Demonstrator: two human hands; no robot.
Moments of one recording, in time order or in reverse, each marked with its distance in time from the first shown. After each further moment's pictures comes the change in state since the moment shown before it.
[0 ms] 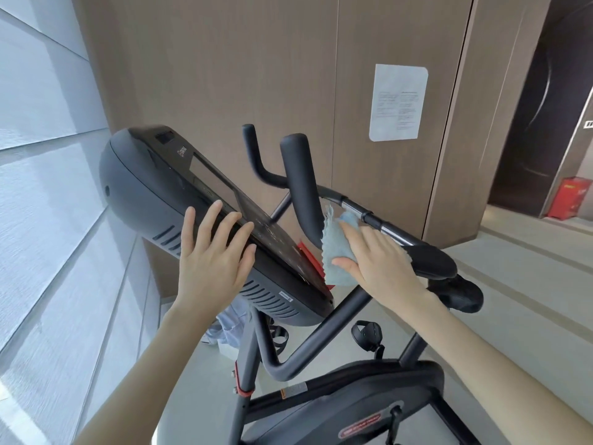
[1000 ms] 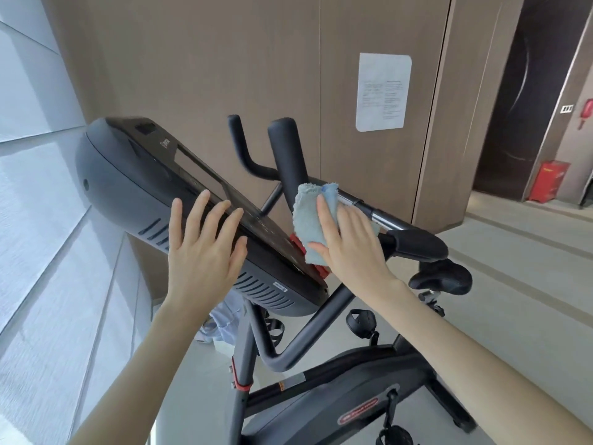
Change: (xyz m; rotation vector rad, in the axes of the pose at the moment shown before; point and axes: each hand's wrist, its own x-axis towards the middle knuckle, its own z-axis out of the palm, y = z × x) left_hand 0.001 0.002 -0.013 -0.055 -0.061 -0.007; right_hand 0.014 -0.032 0.006 -0.127 0.101 0.029
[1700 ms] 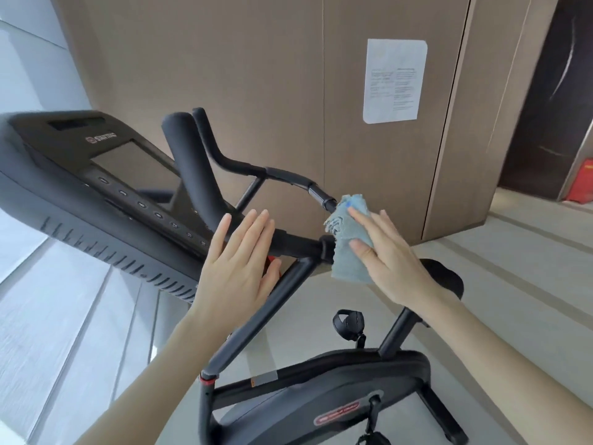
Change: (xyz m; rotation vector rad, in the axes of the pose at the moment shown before) left_hand 0.033 0.166 -0.015 -0.115 -0.219 0.092; right_hand -0.070 0.158 -0.010 0.881 -0.388 0.283
